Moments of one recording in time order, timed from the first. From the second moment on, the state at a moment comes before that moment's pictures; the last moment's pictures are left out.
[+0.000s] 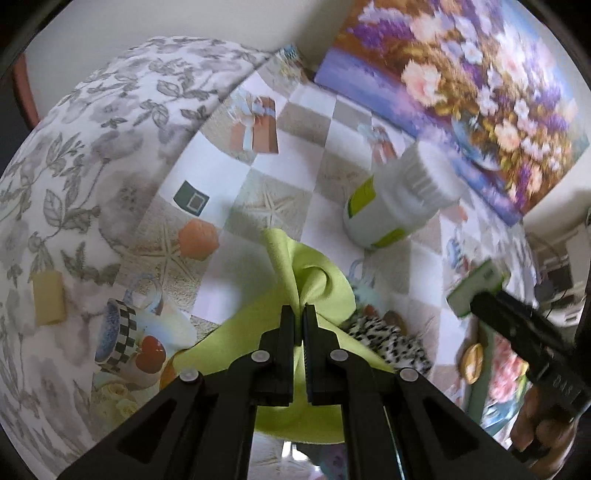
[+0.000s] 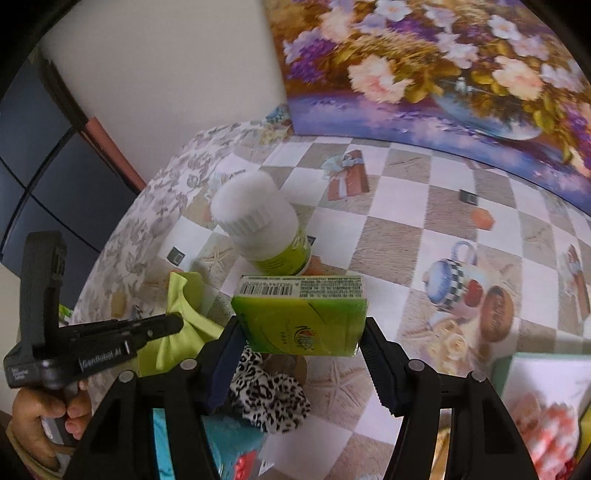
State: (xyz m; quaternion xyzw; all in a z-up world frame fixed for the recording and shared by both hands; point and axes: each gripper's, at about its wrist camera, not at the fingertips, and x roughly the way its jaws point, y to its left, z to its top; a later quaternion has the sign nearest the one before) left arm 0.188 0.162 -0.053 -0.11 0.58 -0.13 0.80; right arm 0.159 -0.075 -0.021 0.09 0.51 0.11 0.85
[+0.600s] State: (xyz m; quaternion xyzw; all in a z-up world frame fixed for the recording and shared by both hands) left arm 0.140 0.136 0.073 -0.15 0.45 -0.11 0.87; right arm 0.088 -0.136 0.078 0.15 0.42 0.06 0.90
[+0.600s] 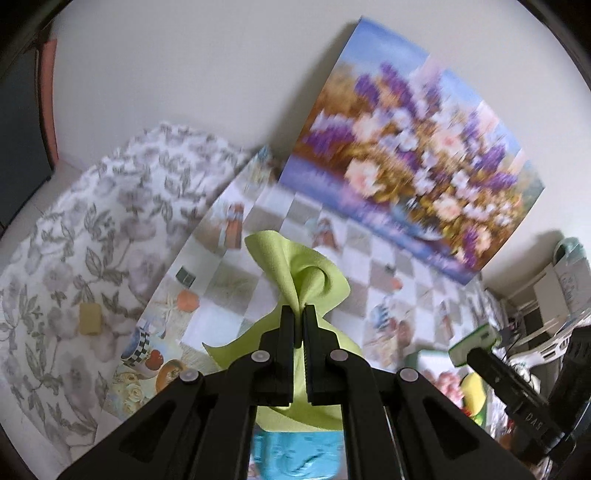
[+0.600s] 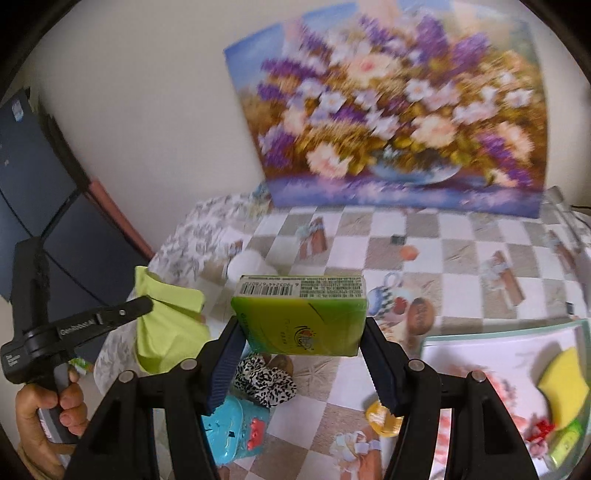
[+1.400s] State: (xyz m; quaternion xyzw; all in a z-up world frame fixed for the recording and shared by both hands) left arm 0.064 -0.067 0.118 -0.08 0.42 -0.23 0.88; right arm -0.038 -0.342 0.113 0.22 0.39 -0.18 0.88
